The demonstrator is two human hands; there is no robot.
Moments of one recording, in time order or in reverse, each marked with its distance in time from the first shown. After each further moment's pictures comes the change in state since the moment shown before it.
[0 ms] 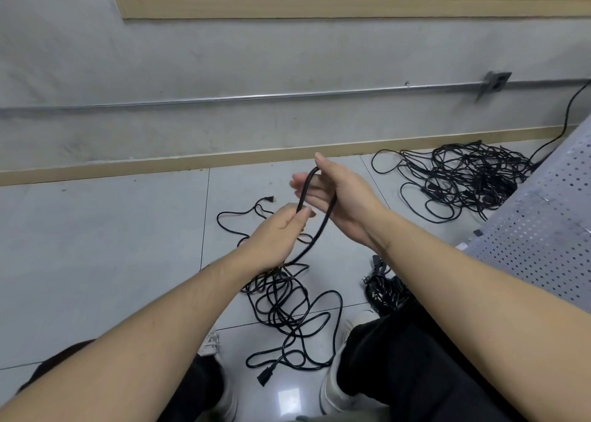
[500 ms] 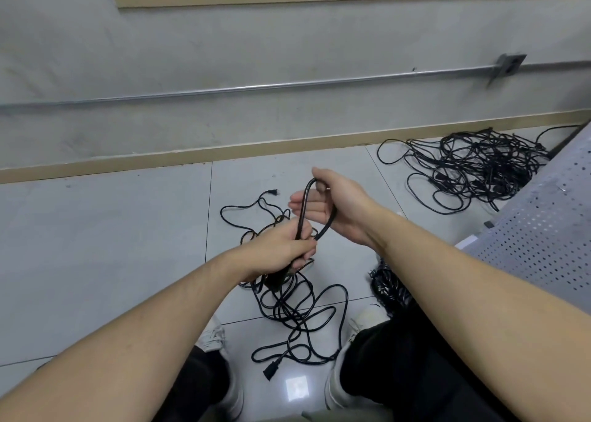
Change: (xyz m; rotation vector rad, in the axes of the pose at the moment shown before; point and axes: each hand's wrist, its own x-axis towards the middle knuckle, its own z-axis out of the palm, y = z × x) left_hand 0.000 -0.015 0.001 -0.220 -0.352 -0.100; right_hand 0.009 0.015 -0.002 -0.033 0.032 0.202
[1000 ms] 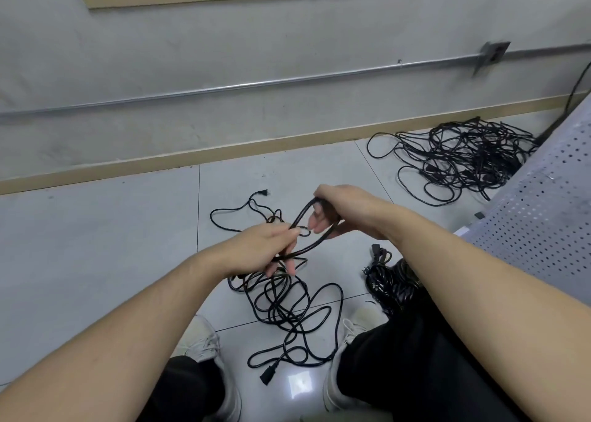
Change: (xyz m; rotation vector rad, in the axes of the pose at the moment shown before) left_hand 0.007 0.008 -0.018 0.300 -0.037 -0.127; right_hand -0.003 -0.010 -0.044 -0.673 -0.025 0.095
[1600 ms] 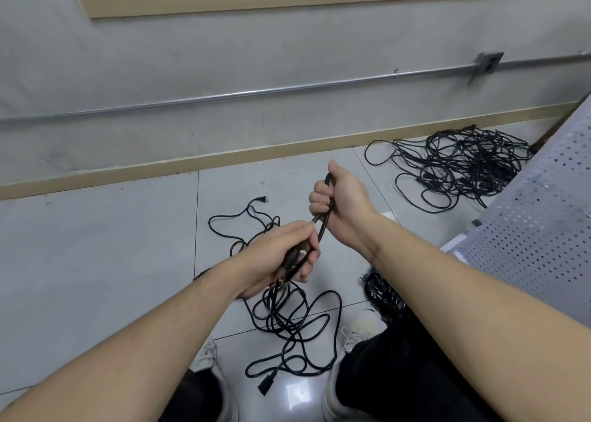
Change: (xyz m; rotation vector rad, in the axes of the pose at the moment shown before) left_hand 0.004 0.017 0.026 -0.683 -0.051 0.055; right_hand 0.018 -0.020 0.021 1.061 0.207 -0.097
